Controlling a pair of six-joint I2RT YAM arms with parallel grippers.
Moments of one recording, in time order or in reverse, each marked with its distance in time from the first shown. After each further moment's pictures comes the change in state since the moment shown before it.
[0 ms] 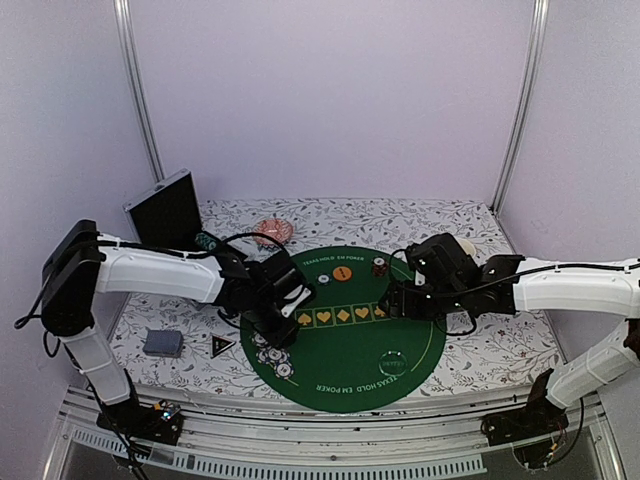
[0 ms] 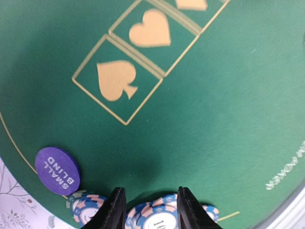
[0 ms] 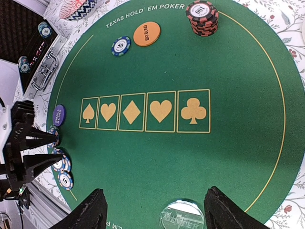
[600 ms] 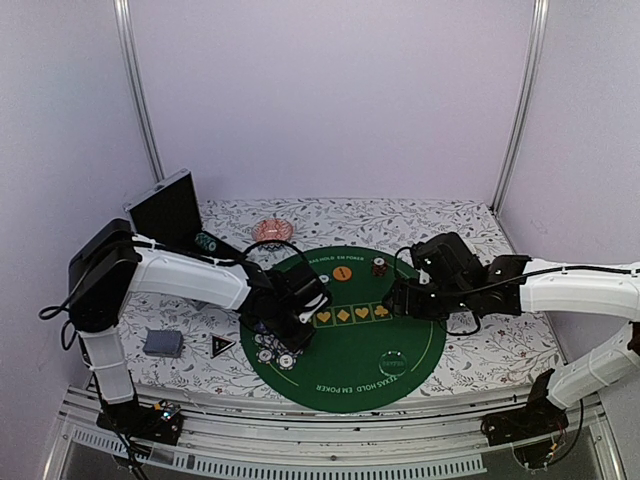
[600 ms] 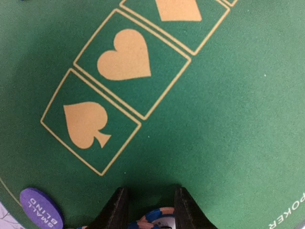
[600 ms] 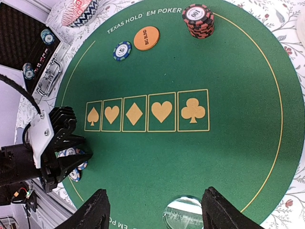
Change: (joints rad) left arm -0.044 0.147 0.077 0.069 -0.045 0.002; right arm 0.000 -0.043 -0.011 -0.008 0.005 0.037
